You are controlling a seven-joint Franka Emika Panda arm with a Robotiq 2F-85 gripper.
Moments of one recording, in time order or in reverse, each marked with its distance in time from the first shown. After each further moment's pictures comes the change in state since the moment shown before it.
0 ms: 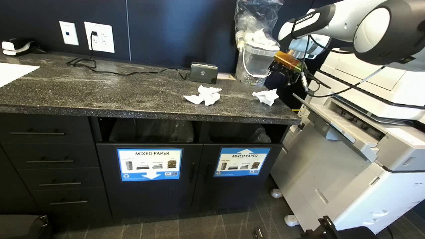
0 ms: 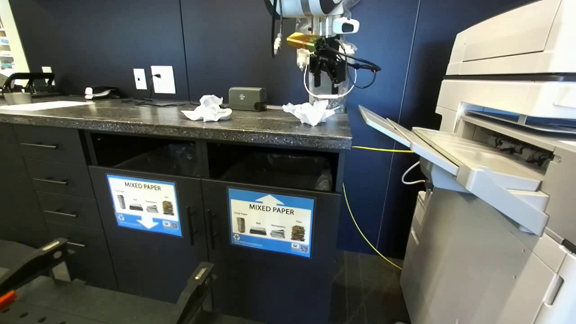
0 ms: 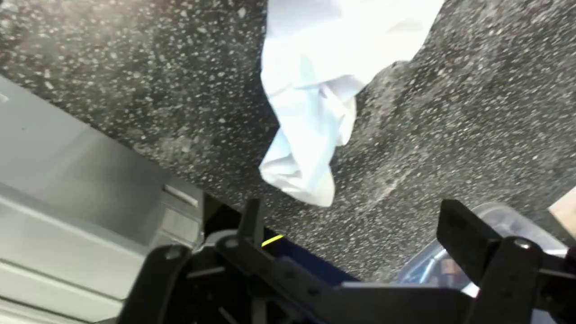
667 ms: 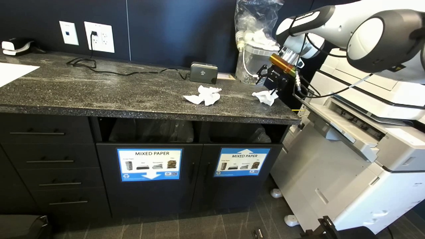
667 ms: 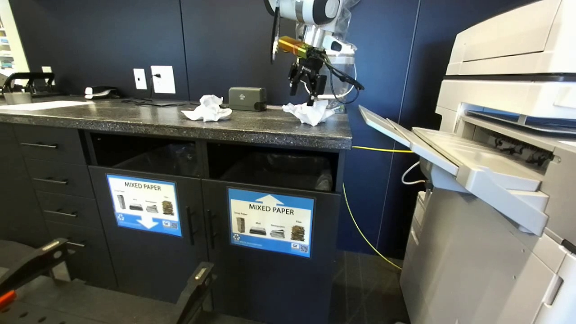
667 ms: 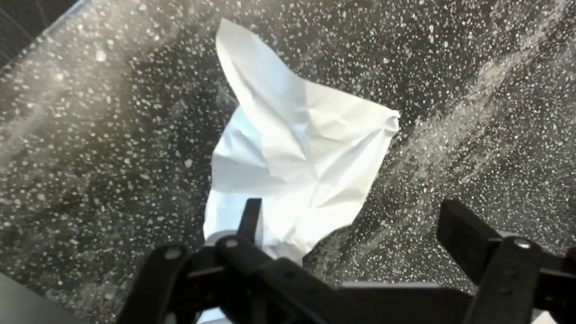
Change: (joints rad) arm -0.032 0.069 0.089 0.093 0.154 -0.237 -0.156
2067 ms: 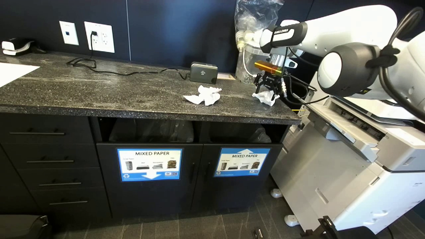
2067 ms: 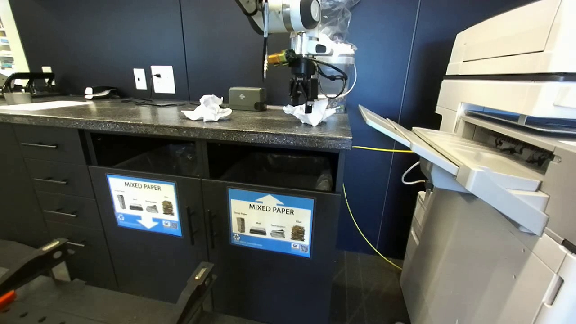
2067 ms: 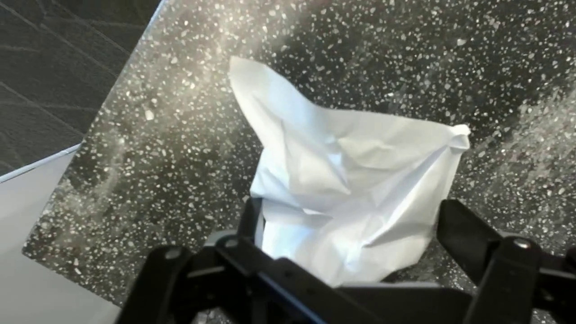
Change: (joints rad) arm 0.123 0.164 -0.146 0.251 -0.167 -0.198 0.376
